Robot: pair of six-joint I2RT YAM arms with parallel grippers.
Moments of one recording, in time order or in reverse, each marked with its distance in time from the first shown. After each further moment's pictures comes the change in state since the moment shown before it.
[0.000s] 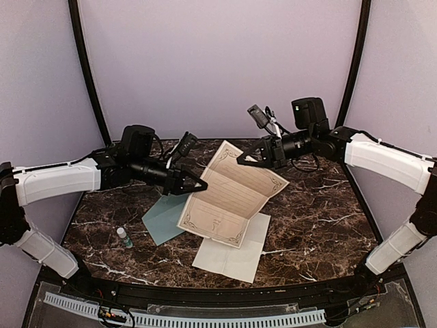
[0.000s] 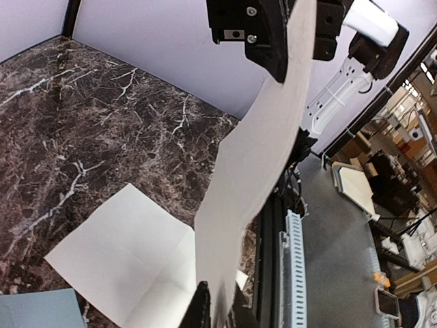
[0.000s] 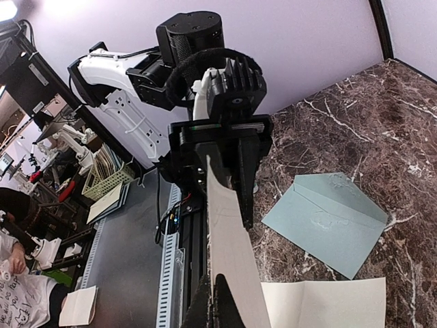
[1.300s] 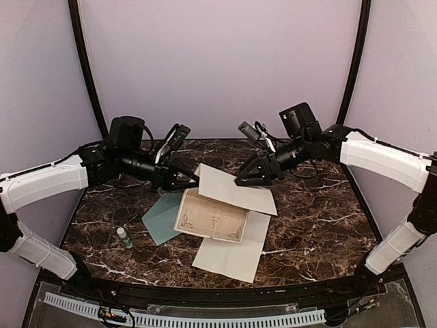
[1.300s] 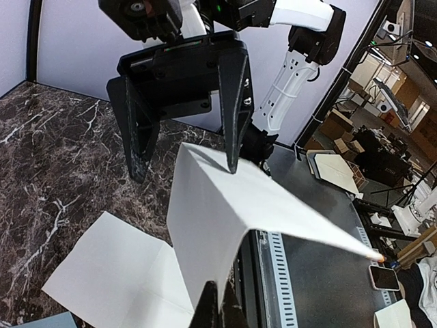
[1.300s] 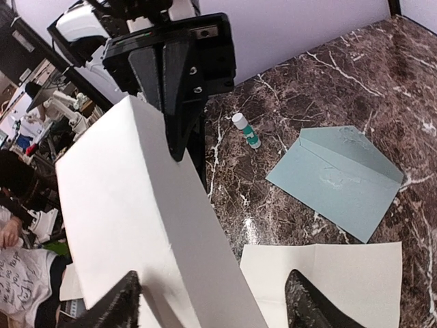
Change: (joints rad) left arm -0.011 -0.097 0.038 -0.085 0.094 0.126; right arm 0.060 0.029 0.050 -0.269 0.060 -0.171
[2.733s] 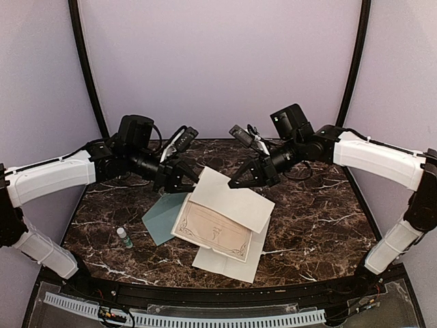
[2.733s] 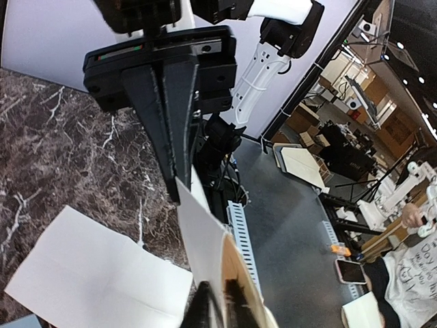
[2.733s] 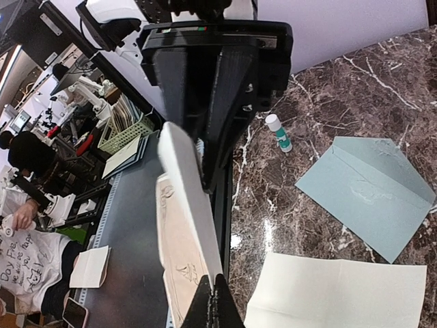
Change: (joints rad) left arm -0.012 0.073 0.065 -0.055 0.127 -0.033; right arm 0.048 0.045 0.032 0.000 -0.088 -0.032
